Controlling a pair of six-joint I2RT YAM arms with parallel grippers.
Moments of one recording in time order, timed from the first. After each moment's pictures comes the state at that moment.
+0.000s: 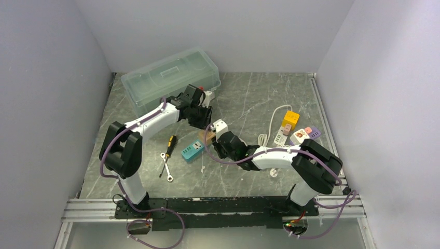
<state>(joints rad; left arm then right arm) -0.55 1.76 1.33 -0.58 0.23 -0.22 0.96 1.58 0.69 0.29 0.26 0.20</state>
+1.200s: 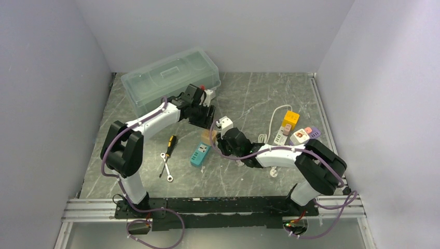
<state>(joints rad) -0.56 1.77 1.34 -0.54 0.21 -0.20 0.89 1.55 0.67 0.28 0.17 0.21</state>
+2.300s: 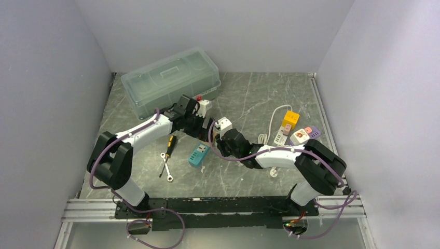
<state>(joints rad) -0.56 1.60 1.11 -0.46 0.30 -0.15 0.92 1.55 0.67 0.28 0.20 0.21</state>
